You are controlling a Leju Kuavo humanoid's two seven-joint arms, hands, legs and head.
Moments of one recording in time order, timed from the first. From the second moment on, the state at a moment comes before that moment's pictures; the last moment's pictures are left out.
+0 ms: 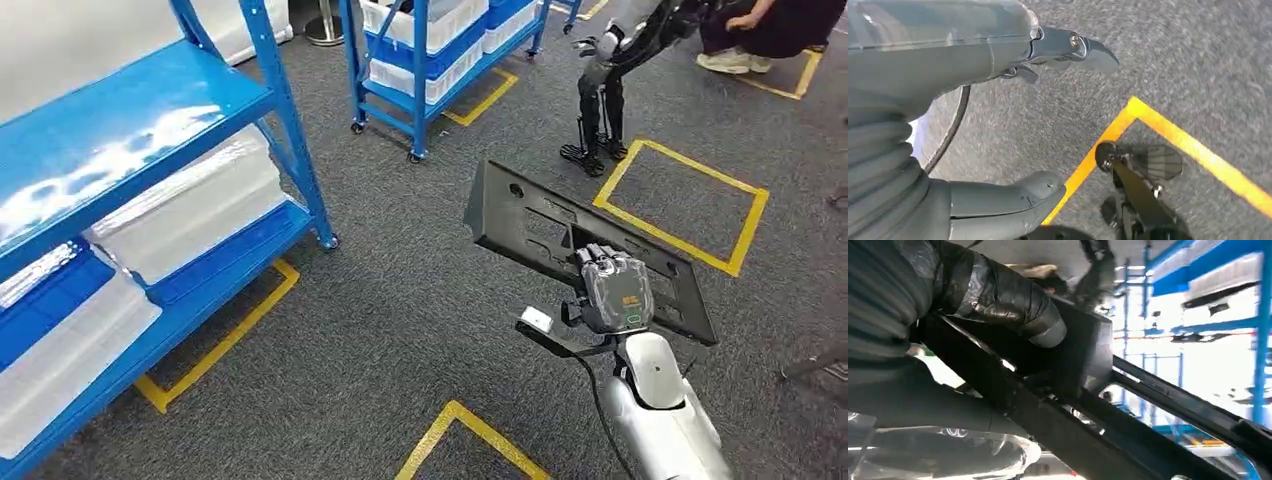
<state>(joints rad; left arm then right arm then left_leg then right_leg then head) -0.02 -0.04 1.24 -0.20 -1.08 -0.14 -0.12 -0.40 -0.18 0.20 -1.12 1.28 -0.70 -0.06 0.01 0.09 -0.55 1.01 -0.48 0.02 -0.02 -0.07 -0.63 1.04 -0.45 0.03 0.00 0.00</state>
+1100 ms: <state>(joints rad) -0.02 -0.04 1.24 -0.21 -1.11 -0.15 -0.12 -0.43 -0.23 0.23 -1.18 1.24 -0.66 -0.03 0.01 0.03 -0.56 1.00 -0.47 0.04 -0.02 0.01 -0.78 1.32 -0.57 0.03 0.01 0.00</state>
